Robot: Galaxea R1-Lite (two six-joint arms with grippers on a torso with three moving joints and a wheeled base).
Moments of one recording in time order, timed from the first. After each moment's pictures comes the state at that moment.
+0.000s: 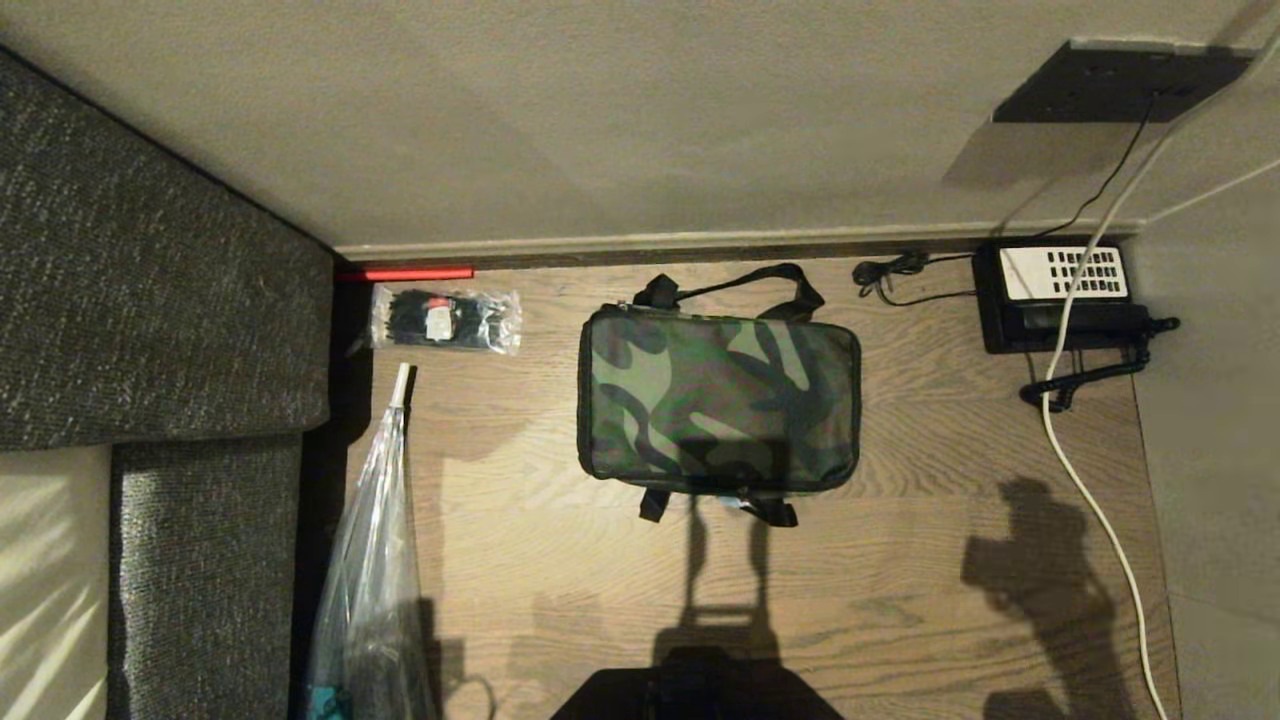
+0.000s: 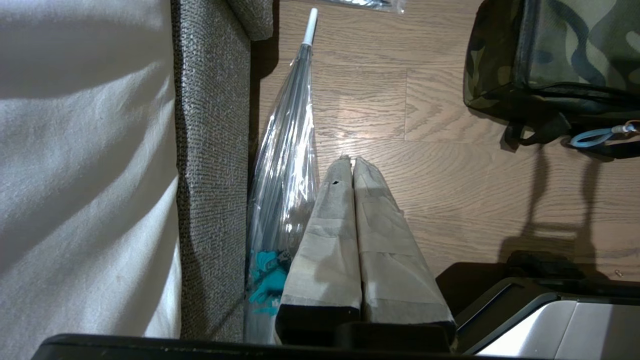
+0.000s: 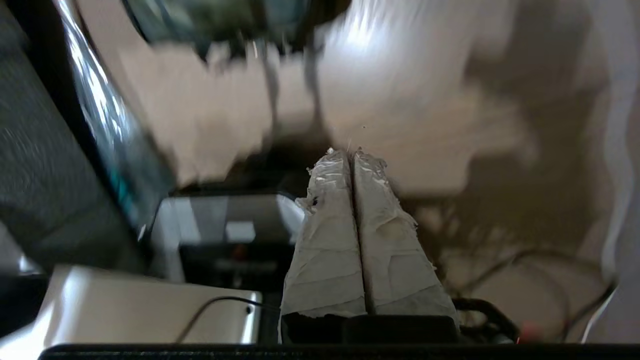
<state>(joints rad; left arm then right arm) 0.00 0.00 0.00 0.00 0.01 -0.01 0.02 0.54 -0.85 0.72 0.21 0.24</state>
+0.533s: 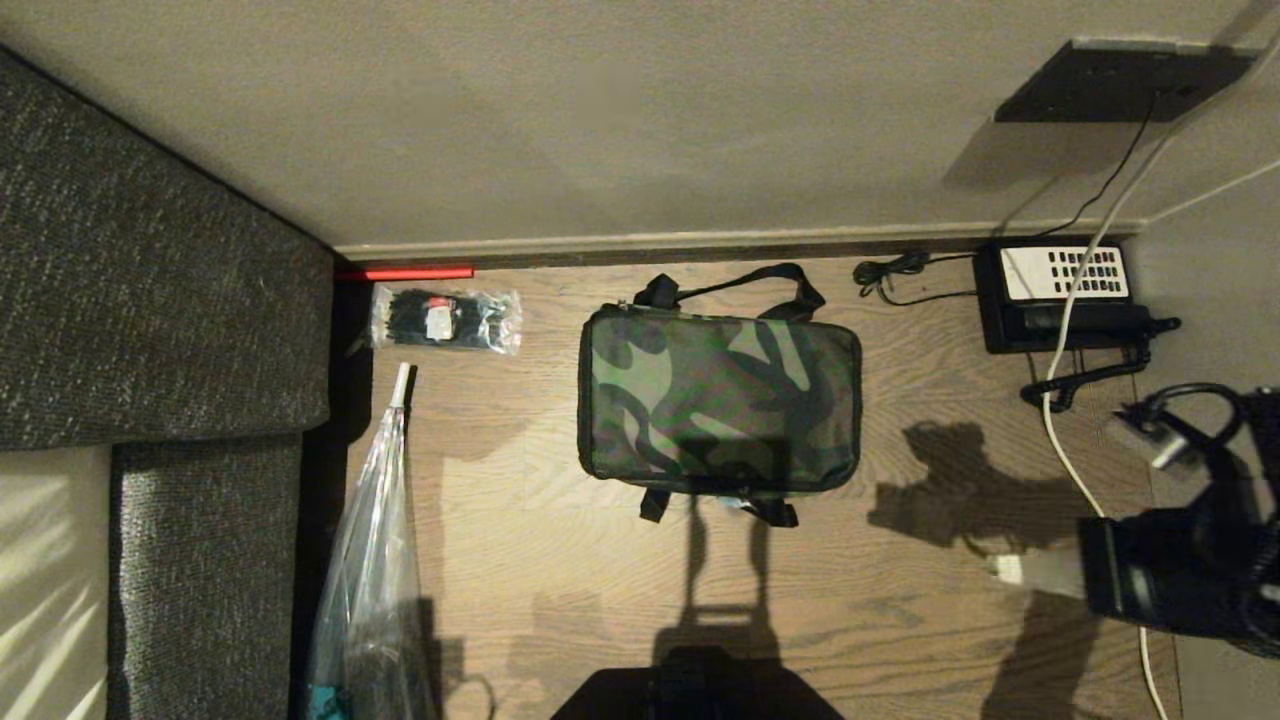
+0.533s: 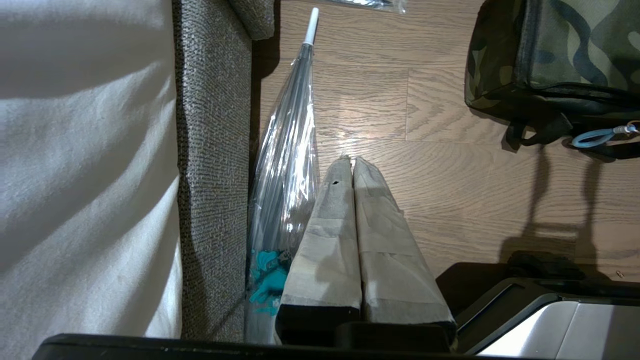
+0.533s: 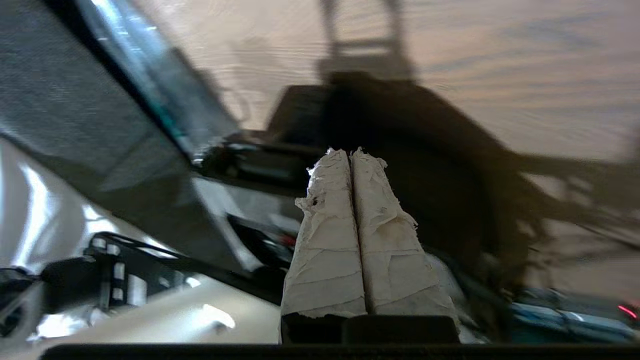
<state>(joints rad) 0.00 0.00 0.00 0.00 0.01 -0.01 0.24 1.33 -0.59 -0.04 0.35 0.40</state>
